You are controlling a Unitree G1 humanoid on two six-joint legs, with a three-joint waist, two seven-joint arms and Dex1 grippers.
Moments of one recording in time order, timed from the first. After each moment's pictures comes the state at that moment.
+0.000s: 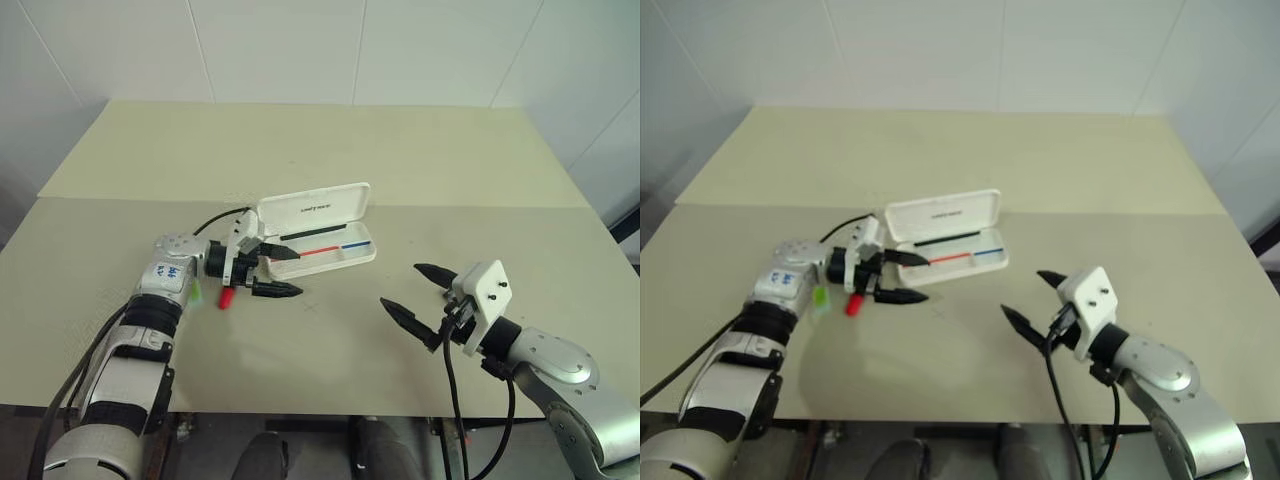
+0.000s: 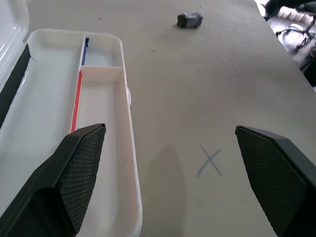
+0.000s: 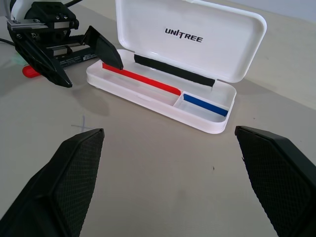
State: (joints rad) left arm -0.83 0.49 -0.13 0.70 -0.20 0.11 -1.39; right arm 0.03 -0.57 -0.09 -0.69 0.47 0.56 0.51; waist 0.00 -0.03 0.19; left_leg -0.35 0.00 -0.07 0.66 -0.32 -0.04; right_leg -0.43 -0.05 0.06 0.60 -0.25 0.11
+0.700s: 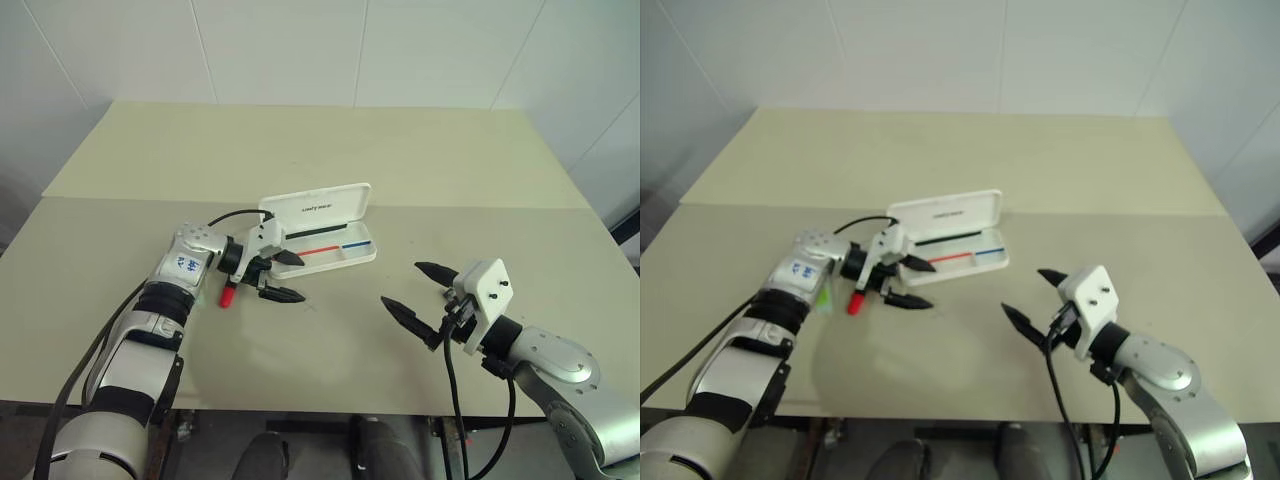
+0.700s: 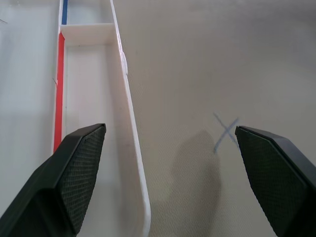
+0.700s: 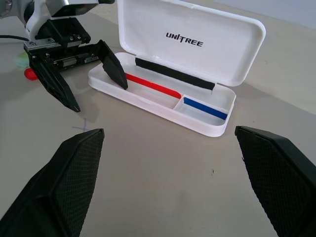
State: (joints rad) left arm -0.91 0.47 -0.24 0.76 -0.02 0.08 -1.32; right arm 0.02 -0.57 -0.09 -0.69 0.47 0.56 0.51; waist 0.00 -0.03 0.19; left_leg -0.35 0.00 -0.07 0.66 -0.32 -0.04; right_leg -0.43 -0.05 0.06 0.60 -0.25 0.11
